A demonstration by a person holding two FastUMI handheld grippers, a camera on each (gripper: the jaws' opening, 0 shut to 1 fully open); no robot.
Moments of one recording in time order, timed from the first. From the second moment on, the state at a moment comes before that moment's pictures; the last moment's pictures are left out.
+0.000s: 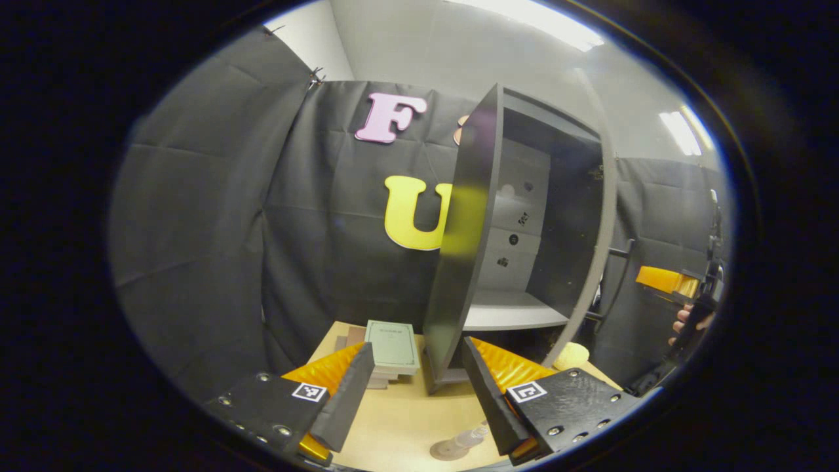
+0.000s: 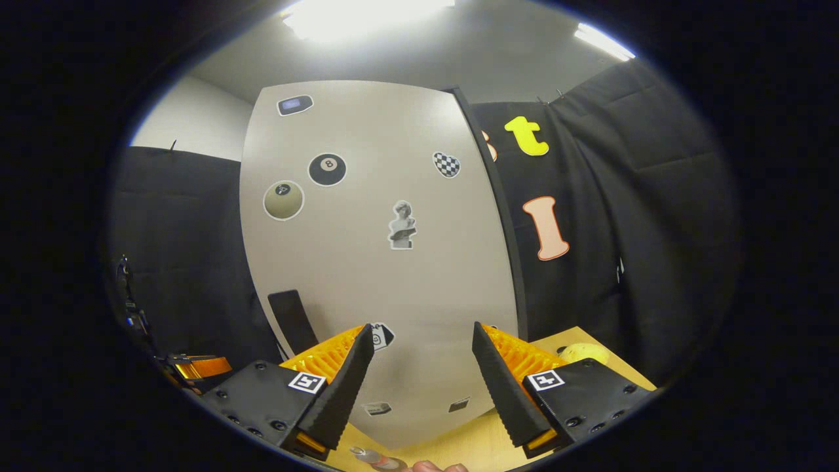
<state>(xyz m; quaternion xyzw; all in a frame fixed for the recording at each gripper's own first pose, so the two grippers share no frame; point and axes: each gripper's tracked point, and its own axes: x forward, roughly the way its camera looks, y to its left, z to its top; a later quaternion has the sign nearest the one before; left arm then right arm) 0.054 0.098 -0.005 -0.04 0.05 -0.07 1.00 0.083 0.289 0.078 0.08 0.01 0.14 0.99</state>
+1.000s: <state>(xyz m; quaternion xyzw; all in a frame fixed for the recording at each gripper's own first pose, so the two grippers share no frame) 0.007 -0.078 0.008 0.00 0.03 0.02 1.00 0.090 0.029 0.060 0.06 0.03 0.08 0.99</state>
